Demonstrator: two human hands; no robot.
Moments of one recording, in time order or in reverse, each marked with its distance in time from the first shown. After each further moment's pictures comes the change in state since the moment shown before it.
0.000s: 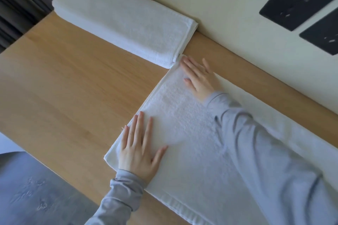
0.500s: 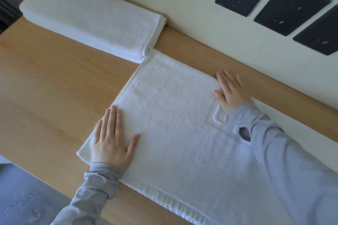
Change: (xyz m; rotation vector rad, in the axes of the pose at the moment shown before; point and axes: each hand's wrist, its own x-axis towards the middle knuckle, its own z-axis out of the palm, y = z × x) left_hand 0.003 0.010 0.001 0.100 0.020 -0.055; right_hand -0.139 0.110 -0.005 -0.092 -0.145 0.365
